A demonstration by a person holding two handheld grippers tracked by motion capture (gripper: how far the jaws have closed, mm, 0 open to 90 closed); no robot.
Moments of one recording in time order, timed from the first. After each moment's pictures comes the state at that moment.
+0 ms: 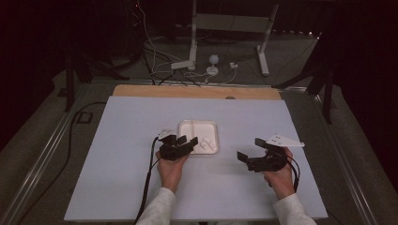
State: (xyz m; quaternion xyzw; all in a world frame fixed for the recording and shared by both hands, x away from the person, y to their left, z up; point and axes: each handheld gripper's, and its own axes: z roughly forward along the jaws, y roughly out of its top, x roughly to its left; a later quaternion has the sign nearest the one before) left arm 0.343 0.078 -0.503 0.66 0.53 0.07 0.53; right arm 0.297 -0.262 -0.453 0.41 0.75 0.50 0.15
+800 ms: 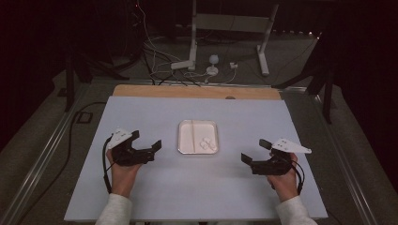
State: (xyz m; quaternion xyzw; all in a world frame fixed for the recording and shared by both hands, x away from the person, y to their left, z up) left arm 0.292 0.194 -0.451 0.67 0.46 0.20 0.54; right arm 0.283 -0.272 -0.454 0.40 0.73 0.52 0.17
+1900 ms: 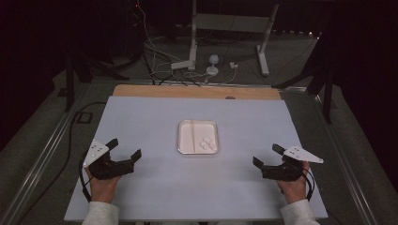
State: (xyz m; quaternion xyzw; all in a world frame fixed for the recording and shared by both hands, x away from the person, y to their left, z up) left arm 0.263 0.239 -0.465 0.66 0.47 0.25 0.53; right arm 0.271 -0.306 -0.472 0.43 0.72 0.51 0.21
